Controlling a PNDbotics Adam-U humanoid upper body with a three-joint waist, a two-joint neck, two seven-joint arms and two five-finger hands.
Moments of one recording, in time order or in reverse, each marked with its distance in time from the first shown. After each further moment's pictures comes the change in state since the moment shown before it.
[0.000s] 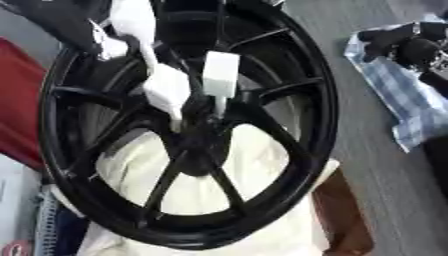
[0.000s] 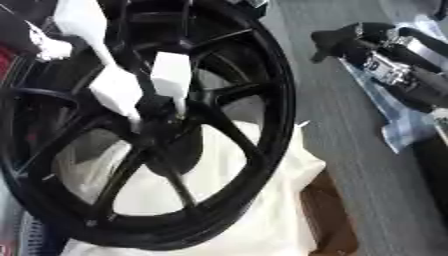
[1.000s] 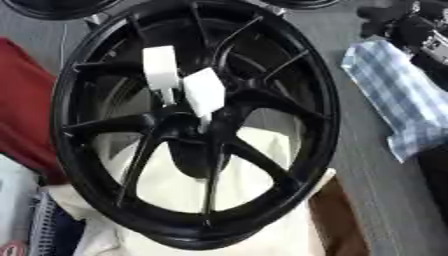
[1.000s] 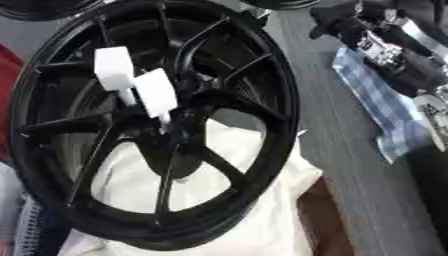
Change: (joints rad) left arm 0.341 0.253 0.459 0.349 0.067 0.147 0.161; right arm 0.038 -0.003 -0.079 0.000 -0.055 -0.070 -0.072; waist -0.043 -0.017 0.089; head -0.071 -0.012
